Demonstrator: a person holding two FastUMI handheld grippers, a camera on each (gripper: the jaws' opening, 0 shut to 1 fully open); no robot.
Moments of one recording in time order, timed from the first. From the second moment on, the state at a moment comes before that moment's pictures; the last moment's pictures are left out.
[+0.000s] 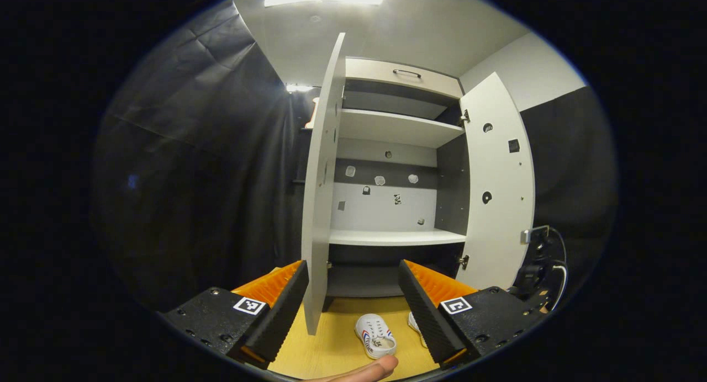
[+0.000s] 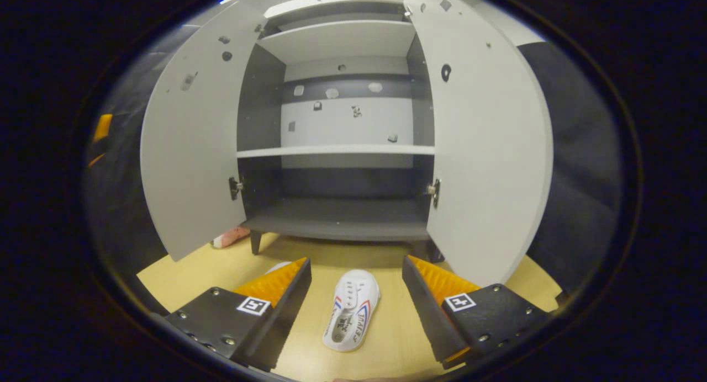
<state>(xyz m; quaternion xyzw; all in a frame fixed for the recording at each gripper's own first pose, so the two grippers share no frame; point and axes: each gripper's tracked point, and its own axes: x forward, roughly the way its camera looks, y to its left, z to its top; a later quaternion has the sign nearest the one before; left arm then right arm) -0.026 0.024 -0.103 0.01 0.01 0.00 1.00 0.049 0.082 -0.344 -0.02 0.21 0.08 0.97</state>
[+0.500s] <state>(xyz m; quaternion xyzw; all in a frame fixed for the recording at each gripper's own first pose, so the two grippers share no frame) -0.017 0.050 -0.141 0.00 0.05 0.01 1.00 0.043 0.120 -0.476 0.01 0.35 0.06 0.94</state>
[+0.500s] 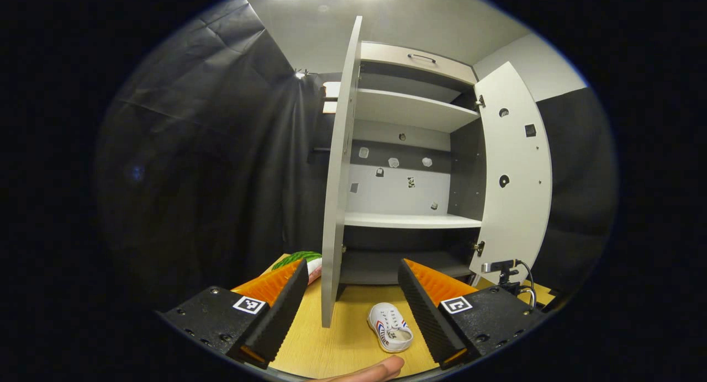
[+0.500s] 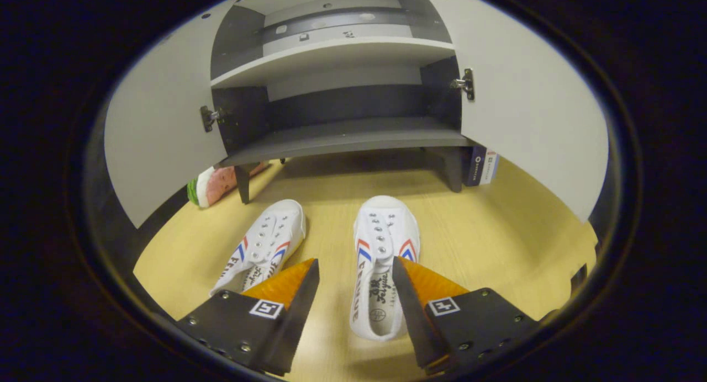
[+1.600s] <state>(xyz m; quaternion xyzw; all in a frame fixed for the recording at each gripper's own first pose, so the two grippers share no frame) 0.009 -0.019 -0.209 0.01 0.11 -0.07 0.99 0.083 0.096 -0.445 0.12 0.22 0.06 0.97</state>
